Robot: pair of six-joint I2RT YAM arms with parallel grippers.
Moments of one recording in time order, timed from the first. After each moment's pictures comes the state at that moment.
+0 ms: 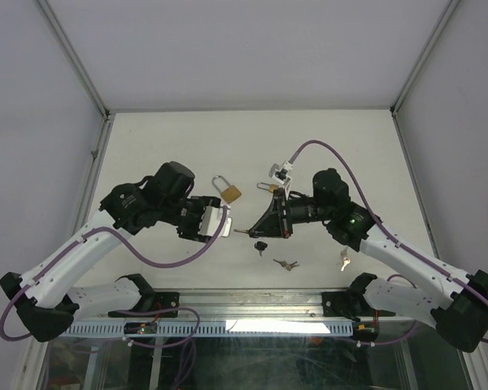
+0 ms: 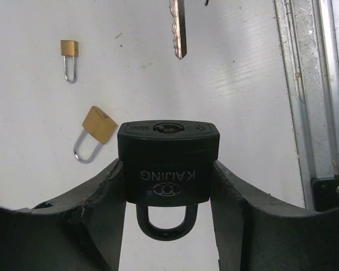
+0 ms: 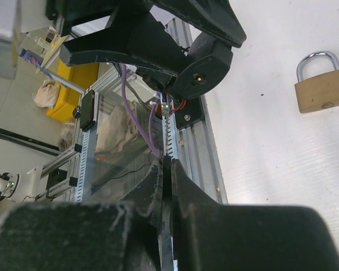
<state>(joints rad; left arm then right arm) -0.78 1.09 1.24 -1.08 0.42 0.97 0.75 0.98 0.76 -0.03 -0.85 0.48</state>
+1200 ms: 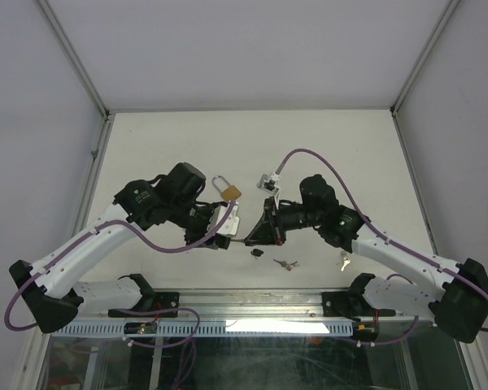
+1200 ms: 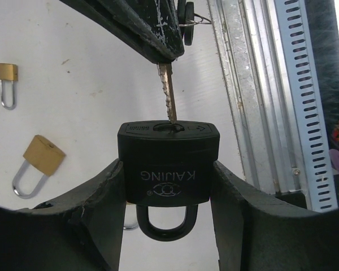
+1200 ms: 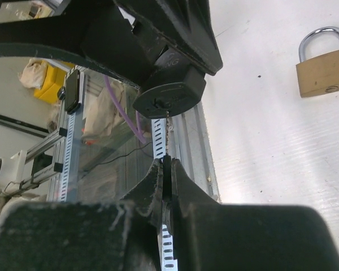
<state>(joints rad) -0.82 1.13 1.21 -1.08 0.54 0.88 0.83 1.05 0.73 -0.02 -0.79 0.41</state>
